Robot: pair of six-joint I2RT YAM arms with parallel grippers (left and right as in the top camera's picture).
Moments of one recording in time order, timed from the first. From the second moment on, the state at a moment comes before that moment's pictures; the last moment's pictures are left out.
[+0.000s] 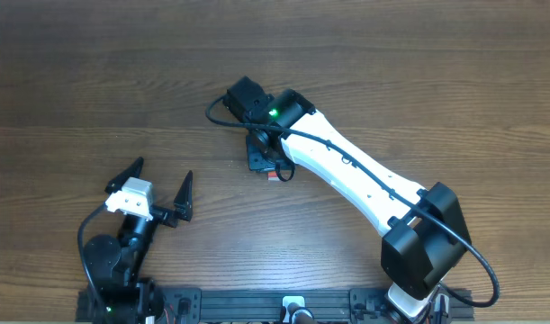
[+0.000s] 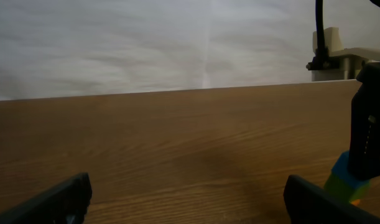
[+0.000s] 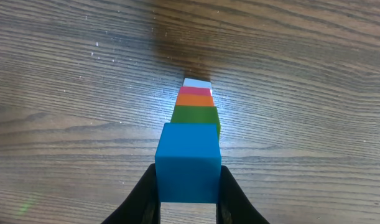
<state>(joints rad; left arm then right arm) 0.05 0.01 0.01 -0.05 0.33 -0.04 0.75 1.86 1.59 -1.18 0.02 0.62</state>
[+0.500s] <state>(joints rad) 0.05 0.01 0.01 -0.05 0.33 -0.04 0.75 1.86 1.58 -1.17 0.02 0.62</state>
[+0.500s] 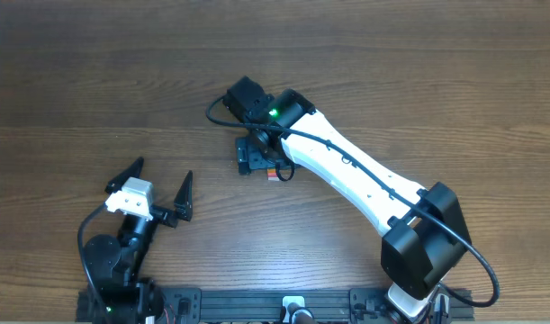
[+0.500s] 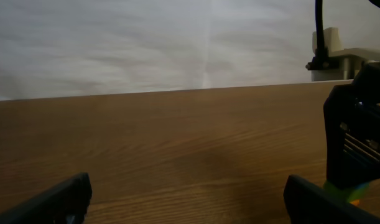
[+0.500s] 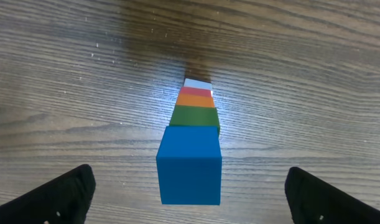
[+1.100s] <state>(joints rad) 0.05 0.01 0.01 -0.05 0.33 -0.04 0.34 1.85 1.74 -0.90 0.25 0.38</state>
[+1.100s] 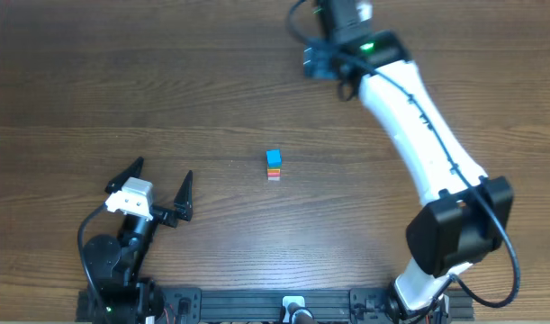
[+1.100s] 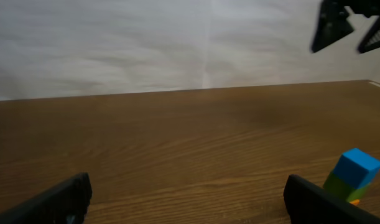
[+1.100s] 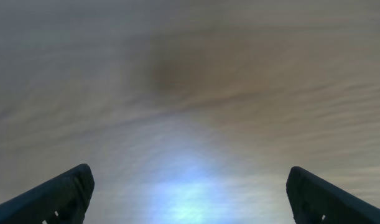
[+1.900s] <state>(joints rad) 0.05 0.01 0.01 -0.05 0.33 -0.04 -0.04 1.19 0.89 -0.17 0.08 0.06</state>
